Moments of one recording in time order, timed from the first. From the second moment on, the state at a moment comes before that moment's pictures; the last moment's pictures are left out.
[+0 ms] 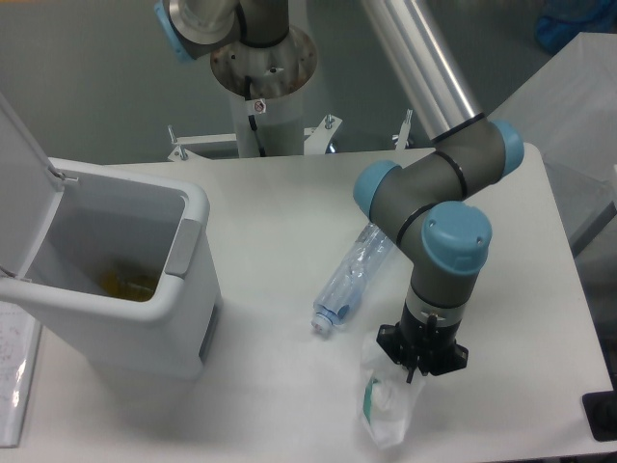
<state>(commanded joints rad) 2.57 -2.16 -1.35 -0.87 1.22 0.73</state>
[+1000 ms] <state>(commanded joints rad) 2.45 -1.78 -1.45 -0.88 0.85 0.46</state>
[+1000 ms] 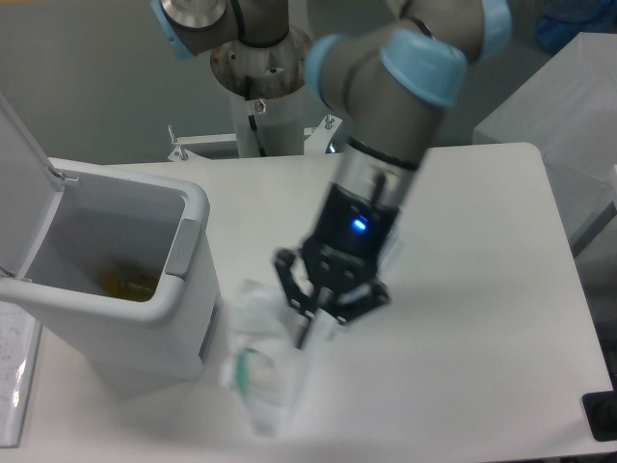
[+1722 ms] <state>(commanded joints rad) 2.29 -1.59 -1.70 -0.88 0.84 0.55</state>
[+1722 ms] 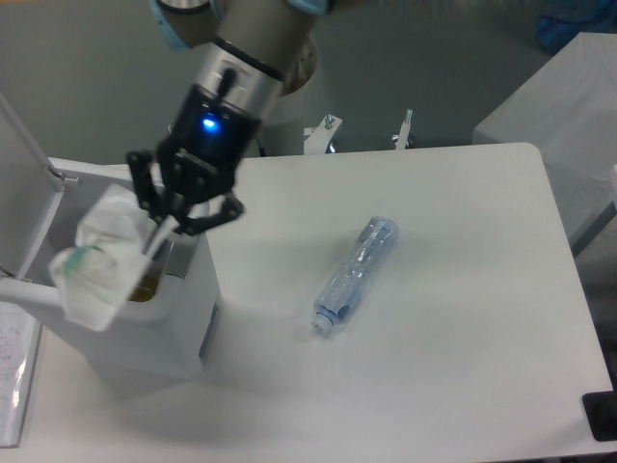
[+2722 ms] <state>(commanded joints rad) 2.60 -1.72 -1.62 -0.87 0.84 0.60</state>
